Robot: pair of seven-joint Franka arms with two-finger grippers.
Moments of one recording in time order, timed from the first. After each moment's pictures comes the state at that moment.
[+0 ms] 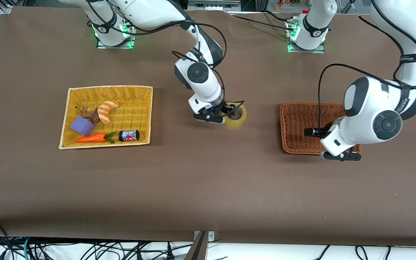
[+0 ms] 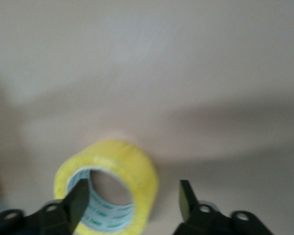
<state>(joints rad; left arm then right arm) -0.02 0.44 -0.16 -1.67 -0.02 1.89 -0.13 0.82 0.69 -0.03 -1.51 0.22 2.35 0.89</state>
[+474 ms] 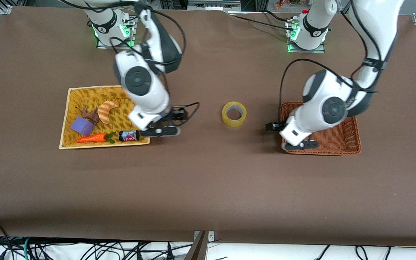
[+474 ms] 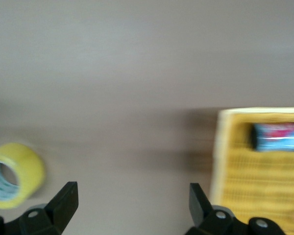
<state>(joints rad) 0.06 0.46 -0.48 -1.81 0.03 2.10 -0.52 0.80 0.48 -0.35 -1.51 0.22 1.89 0.36</state>
